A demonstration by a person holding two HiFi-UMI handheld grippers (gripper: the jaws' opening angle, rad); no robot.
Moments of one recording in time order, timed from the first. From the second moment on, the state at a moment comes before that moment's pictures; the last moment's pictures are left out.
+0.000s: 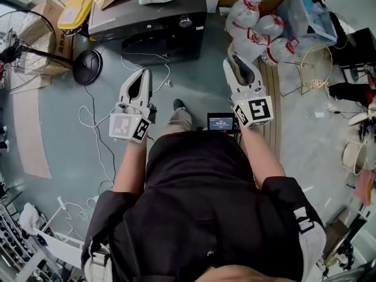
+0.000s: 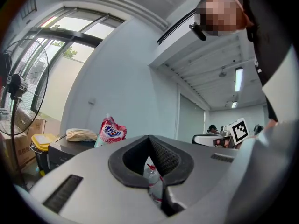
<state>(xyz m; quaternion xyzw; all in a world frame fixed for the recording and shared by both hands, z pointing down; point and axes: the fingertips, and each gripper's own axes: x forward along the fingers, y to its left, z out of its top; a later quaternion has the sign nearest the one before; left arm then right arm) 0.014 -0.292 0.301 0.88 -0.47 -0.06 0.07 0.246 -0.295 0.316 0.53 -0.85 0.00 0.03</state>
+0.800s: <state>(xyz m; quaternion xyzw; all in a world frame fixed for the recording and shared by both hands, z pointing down) 0.025 -0.108 0.290 0.89 -0.45 -0.03 0.07 0.250 -0.104 0.295 0.54 -0.84 0.02 -0.01</state>
